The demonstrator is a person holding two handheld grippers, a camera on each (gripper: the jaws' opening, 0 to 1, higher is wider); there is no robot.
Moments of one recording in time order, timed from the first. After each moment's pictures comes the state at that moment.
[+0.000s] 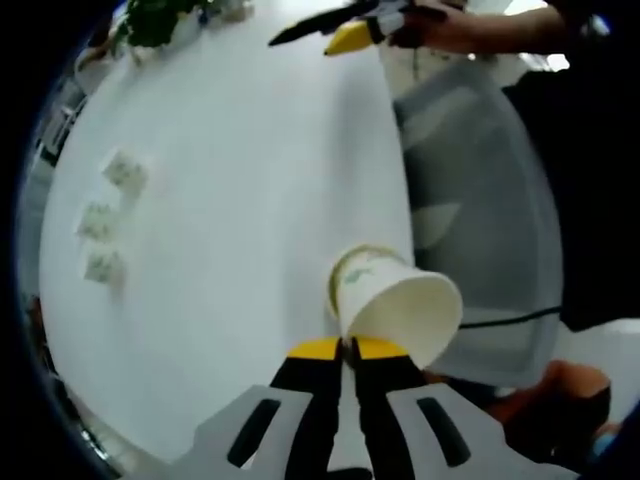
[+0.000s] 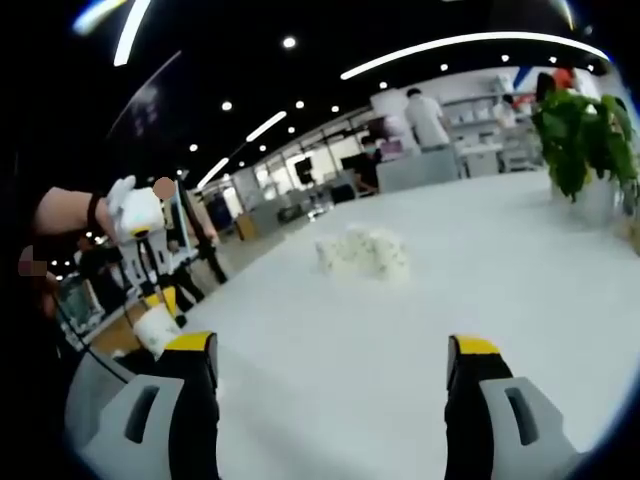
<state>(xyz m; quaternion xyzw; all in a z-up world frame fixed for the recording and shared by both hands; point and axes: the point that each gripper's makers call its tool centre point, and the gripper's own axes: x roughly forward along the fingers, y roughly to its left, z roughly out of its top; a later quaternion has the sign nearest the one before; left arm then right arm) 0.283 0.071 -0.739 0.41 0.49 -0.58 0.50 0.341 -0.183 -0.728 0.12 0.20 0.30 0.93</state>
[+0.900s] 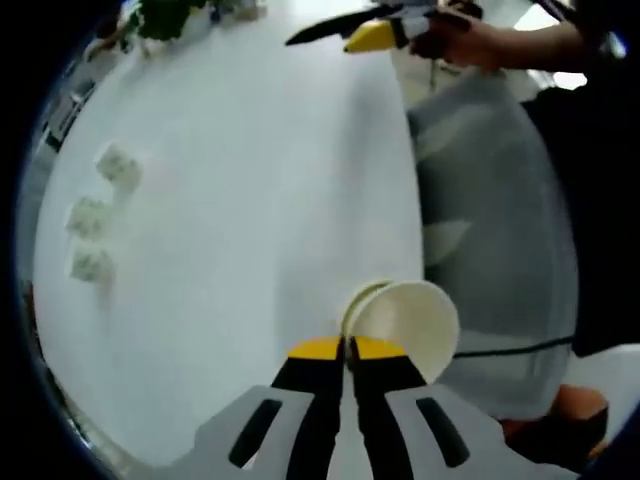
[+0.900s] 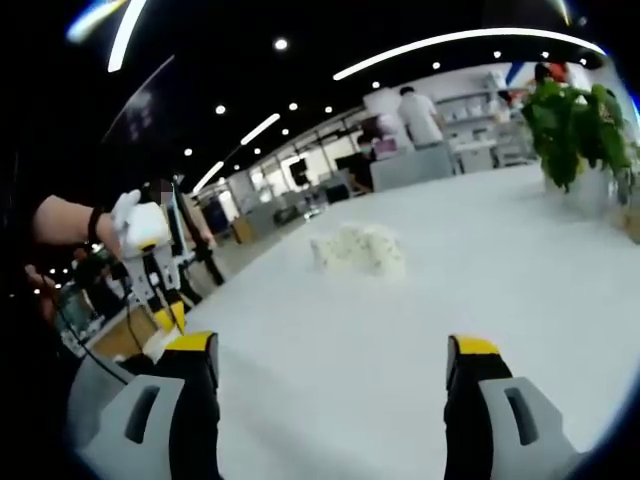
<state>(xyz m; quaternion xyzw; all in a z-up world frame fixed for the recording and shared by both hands) 0.286 0.051 -0.765 0.38 0.50 -0.58 0.52 0.337 -0.189 -0.738 0.13 0.20 0.29 0.93</state>
